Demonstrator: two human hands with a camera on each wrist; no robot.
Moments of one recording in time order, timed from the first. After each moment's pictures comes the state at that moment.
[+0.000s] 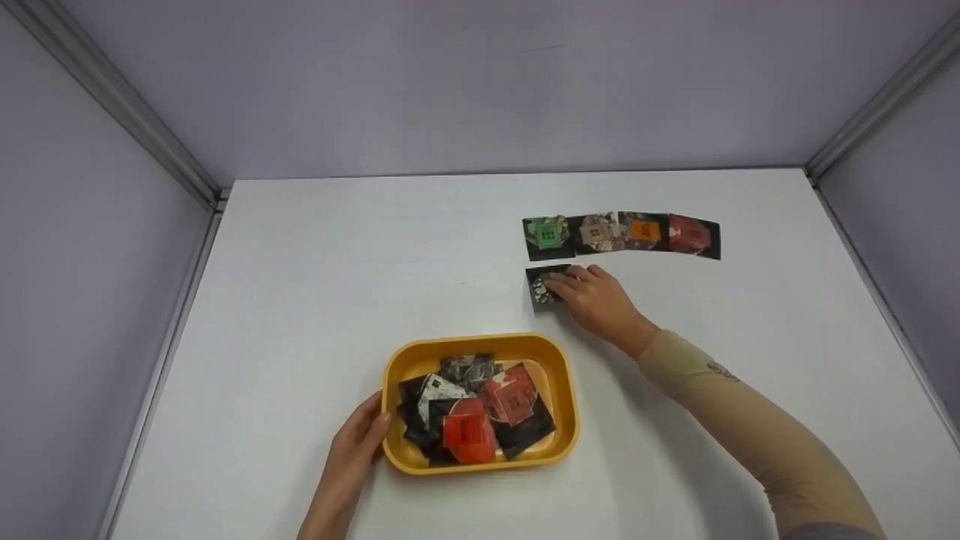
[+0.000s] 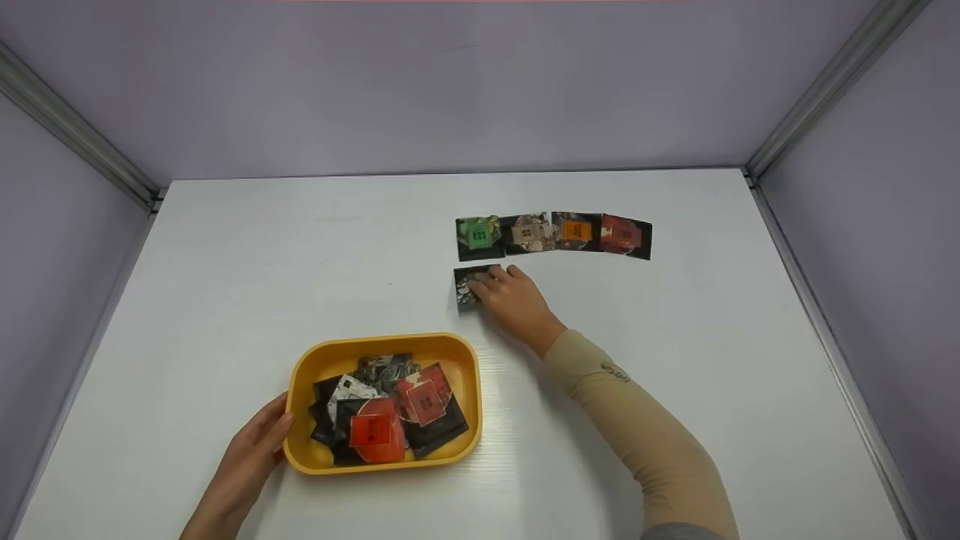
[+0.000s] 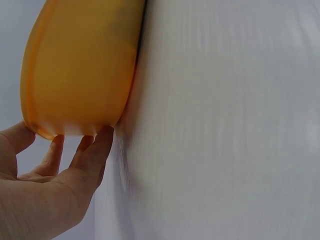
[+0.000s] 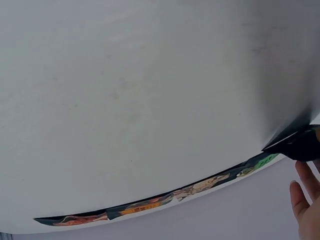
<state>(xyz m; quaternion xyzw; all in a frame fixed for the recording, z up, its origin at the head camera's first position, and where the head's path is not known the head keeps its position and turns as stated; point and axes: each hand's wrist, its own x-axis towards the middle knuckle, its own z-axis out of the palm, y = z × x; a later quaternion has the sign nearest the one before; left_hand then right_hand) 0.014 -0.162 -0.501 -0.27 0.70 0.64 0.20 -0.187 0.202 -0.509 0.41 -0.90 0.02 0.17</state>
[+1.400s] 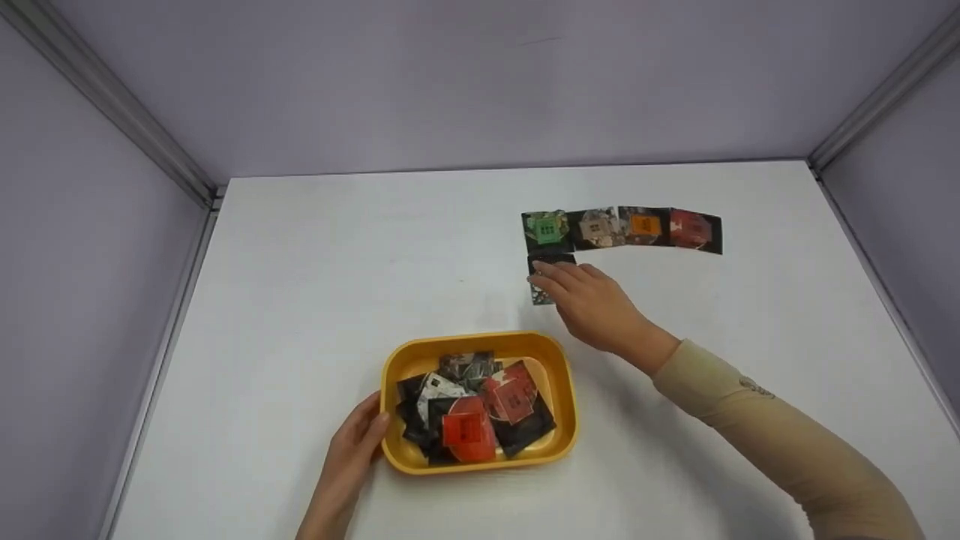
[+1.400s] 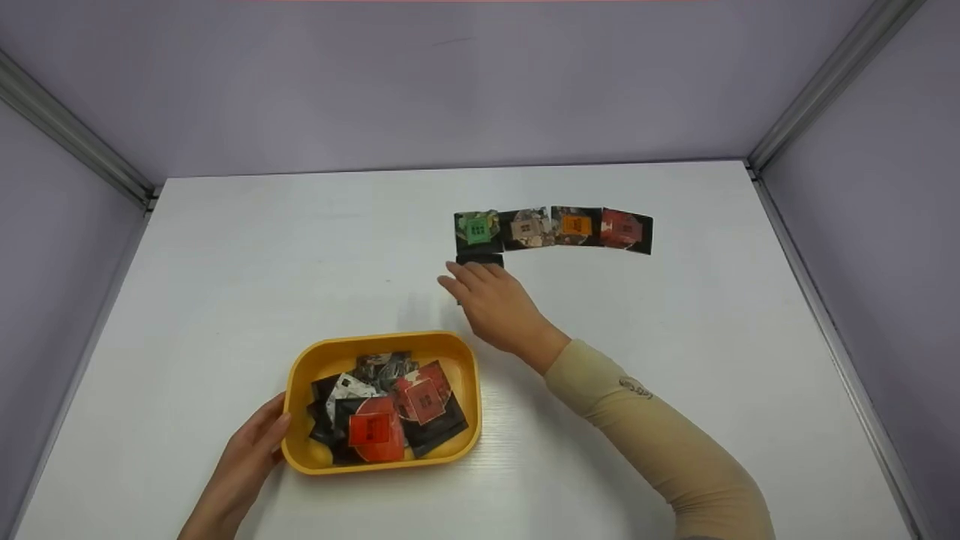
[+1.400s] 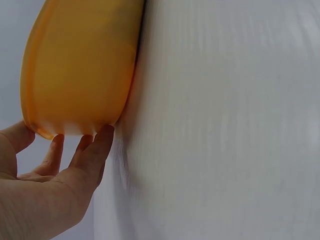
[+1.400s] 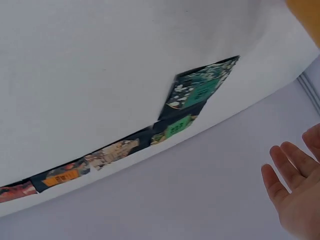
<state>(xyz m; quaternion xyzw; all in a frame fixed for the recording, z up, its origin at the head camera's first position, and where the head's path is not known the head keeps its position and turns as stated) 0.016 -0.163 -0.501 -0.26 0.71 0.63 0.19 -0.147 0.179 -0.450 0.40 -0.91 0.04 0.09</state>
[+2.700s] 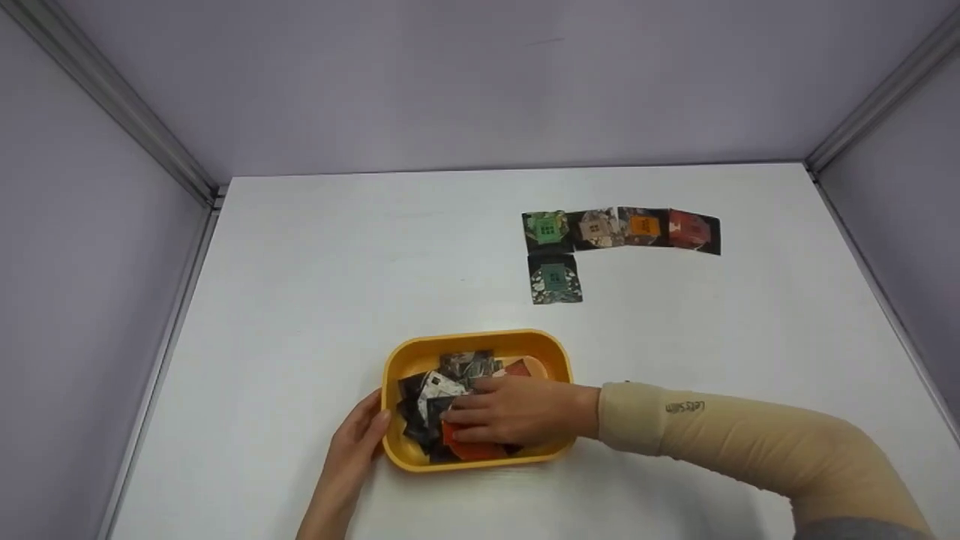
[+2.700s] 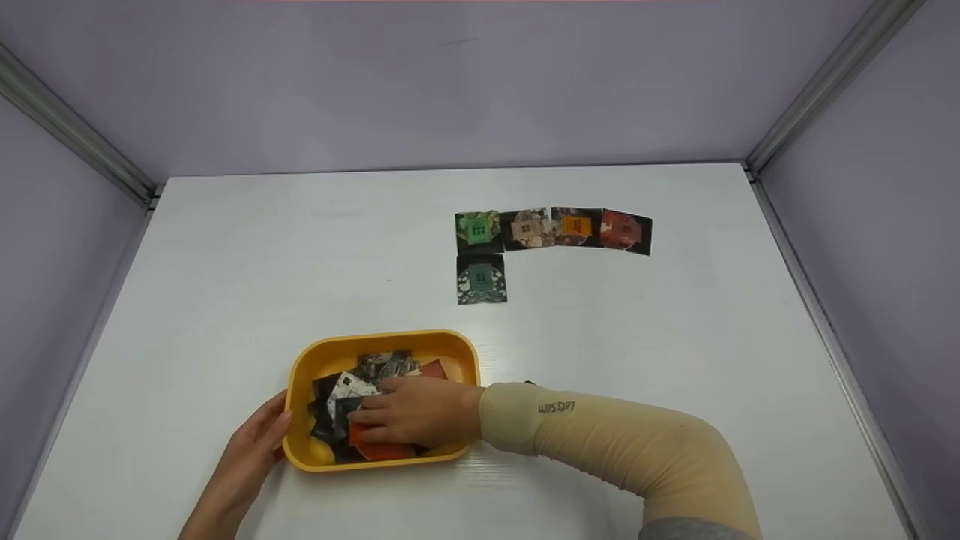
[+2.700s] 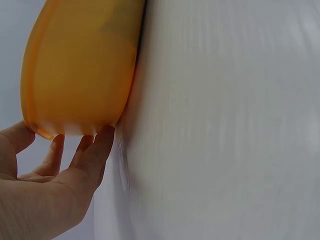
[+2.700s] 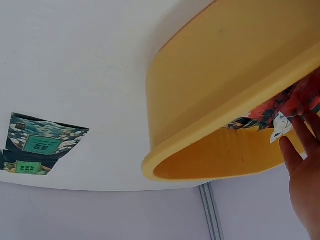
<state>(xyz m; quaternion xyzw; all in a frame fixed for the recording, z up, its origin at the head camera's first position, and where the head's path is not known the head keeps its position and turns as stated) 0.018 -0.161 -0.501 -0.25 0.71 0.64 0.17 -0.070 0.093 -0.458 0.73 -0.67 -0.15 -0.02</state>
